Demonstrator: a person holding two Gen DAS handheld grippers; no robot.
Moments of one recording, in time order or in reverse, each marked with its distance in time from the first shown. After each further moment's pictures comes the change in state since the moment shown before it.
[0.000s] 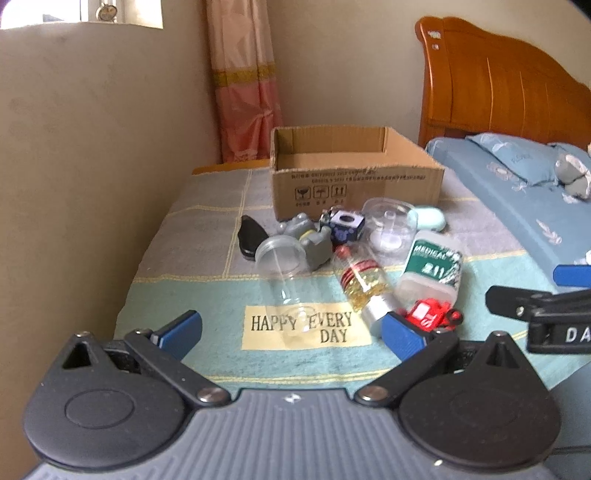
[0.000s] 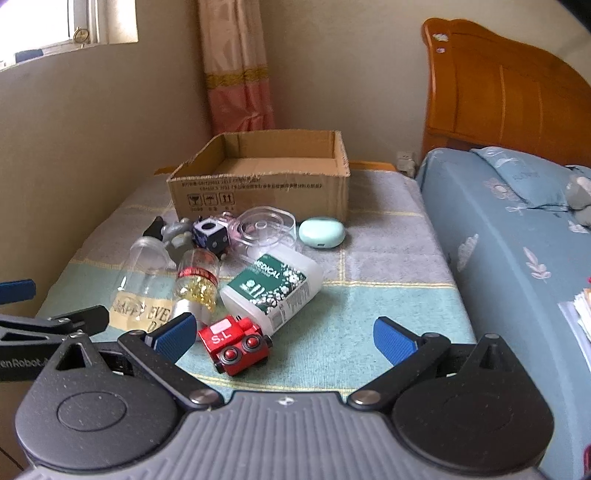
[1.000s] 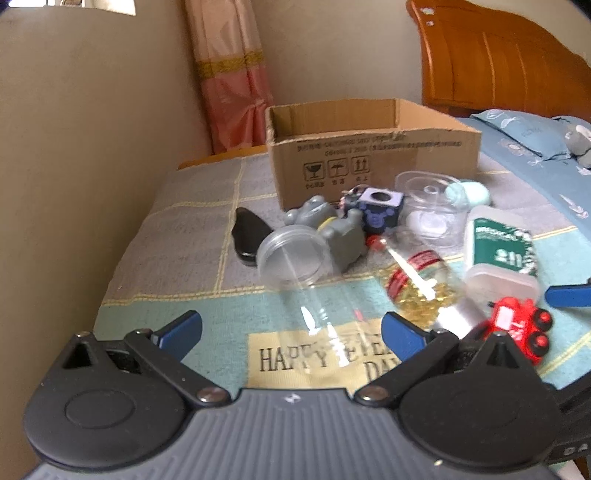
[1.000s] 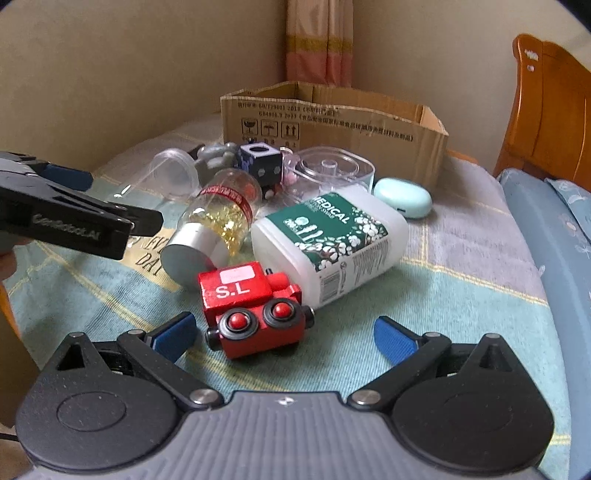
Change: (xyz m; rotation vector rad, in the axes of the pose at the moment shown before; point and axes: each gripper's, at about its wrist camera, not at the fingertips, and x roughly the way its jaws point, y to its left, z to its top) left arm 0.088 0.011 0.000 0.074 -0.001 0.025; right arm 0.091 0.014 -0.037 -0.241 0.020 0.142
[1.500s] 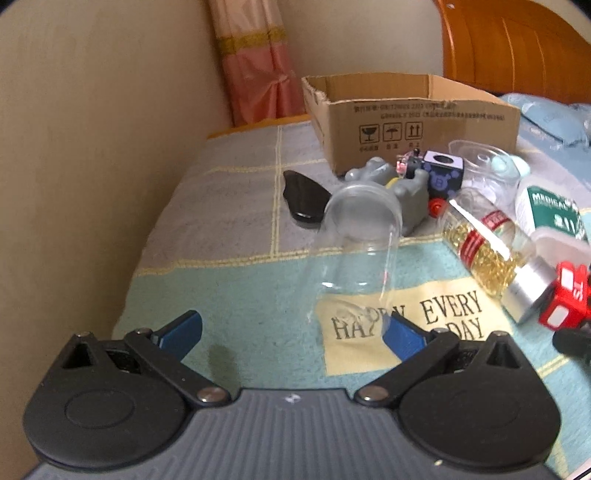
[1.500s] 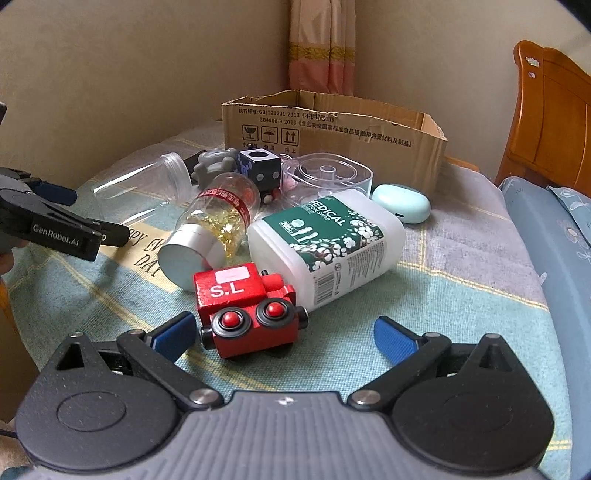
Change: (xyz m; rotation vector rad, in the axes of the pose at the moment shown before) left arm 0.015 0.042 -0.017 -0.029 0.069 0.026; right arm -0.001 -0.004 -0.001 -0.007 -0.019 0.007
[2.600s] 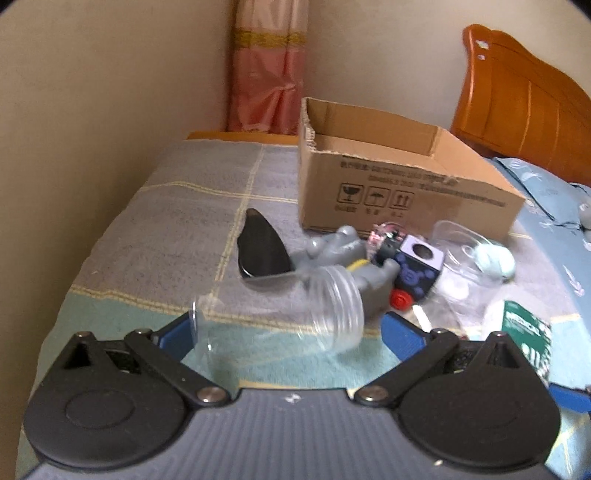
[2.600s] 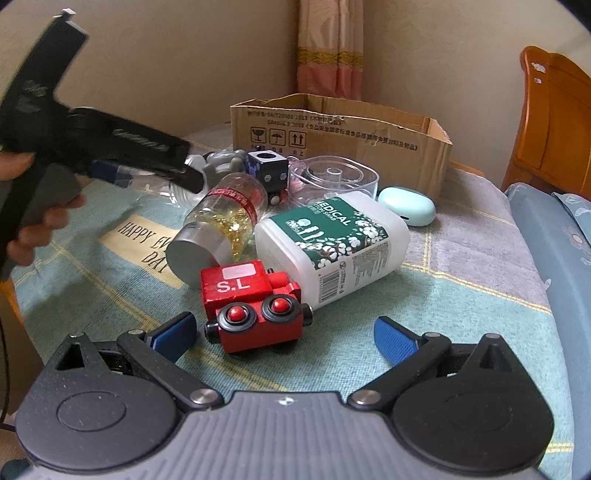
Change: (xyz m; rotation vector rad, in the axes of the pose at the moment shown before) left arm 0.017 -0.014 0.045 -0.216 -0.022 -0.104; right arm -0.003 0.000 0.000 -0.023 -0.008 0.028
